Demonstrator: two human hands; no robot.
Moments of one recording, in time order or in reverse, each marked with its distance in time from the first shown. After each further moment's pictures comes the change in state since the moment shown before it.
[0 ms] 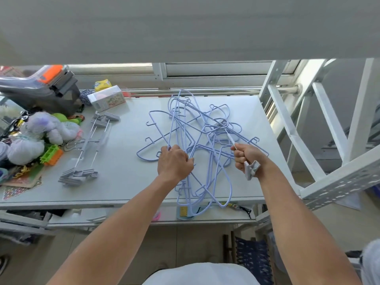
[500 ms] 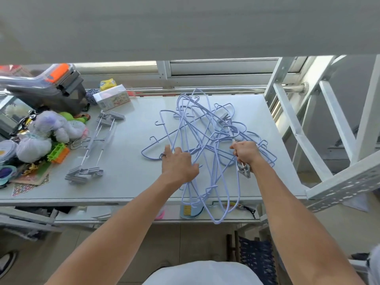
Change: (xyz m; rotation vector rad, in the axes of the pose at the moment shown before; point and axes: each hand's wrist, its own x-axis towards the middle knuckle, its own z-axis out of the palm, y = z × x) left_hand -0.008 0.002 -0.003 0.196 -0.166 -0.011; right_hand 0.025 0.009 0.013 -0.579 0.369 -0.277
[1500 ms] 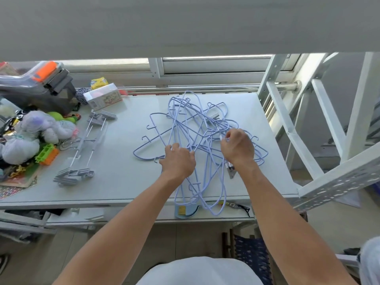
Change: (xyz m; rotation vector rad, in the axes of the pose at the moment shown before) left_hand 0.015 0.025 0.008 -0.183 0.077 -0.104; right_hand -0.025 -0.026 0.008 -0.771 0.328 -0.432
